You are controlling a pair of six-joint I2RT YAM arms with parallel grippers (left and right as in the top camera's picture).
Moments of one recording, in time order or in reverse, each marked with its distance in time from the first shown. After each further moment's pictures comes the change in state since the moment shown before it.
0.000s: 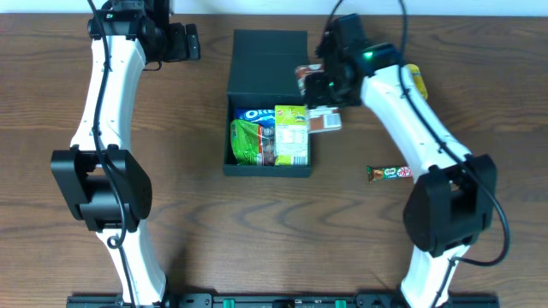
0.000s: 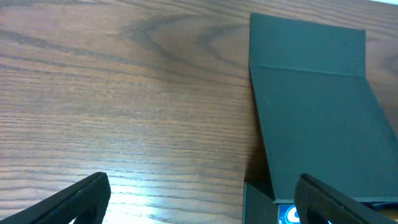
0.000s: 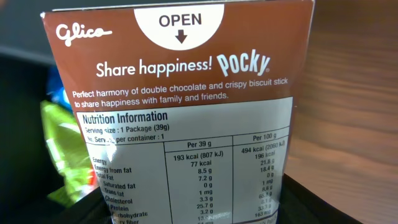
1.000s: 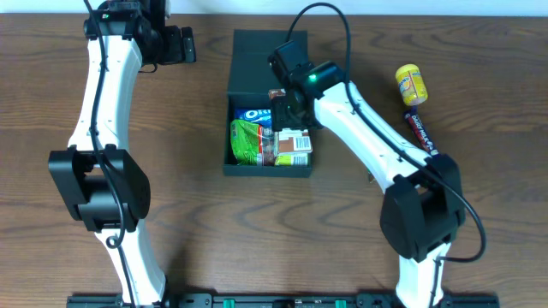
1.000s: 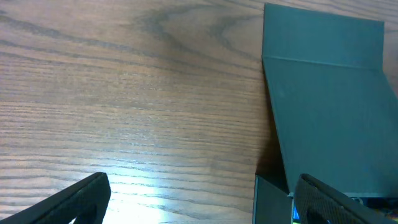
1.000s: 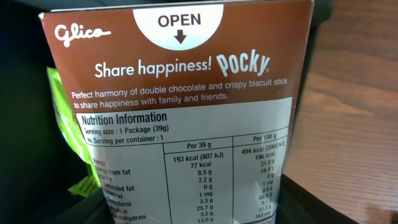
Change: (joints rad) left arm 0.014 0.000 0.000 -0.031 -0.014 0.016; right arm 0.191 0.050 0.000 -0.060 0.148 0.227
